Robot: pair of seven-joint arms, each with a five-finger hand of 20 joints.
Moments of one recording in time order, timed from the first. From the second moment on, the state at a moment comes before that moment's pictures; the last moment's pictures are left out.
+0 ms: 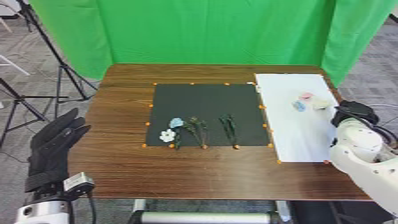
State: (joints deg) left arm 139.6 -48.3 -94.7 -127.8 42.8 33.5 33.4; right arm -75.2 -33.8 55.0 -90.4 -122.3 -2.8 51.7
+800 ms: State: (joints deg) left arm 140.4 -47.2 -94.8 -127.9 41.6 34.1 34.3; right arm -66.3 -29.6 42.3 -98.7 -128.3 9.3 46.4
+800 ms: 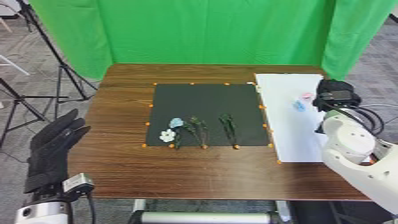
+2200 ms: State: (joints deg) left arm 140.1 -49.0 -96.6 -128.0 44.2 32.6 31.5; right arm -46.8 -55.8 16.9 -96.9 -130.7 6.2 35.6
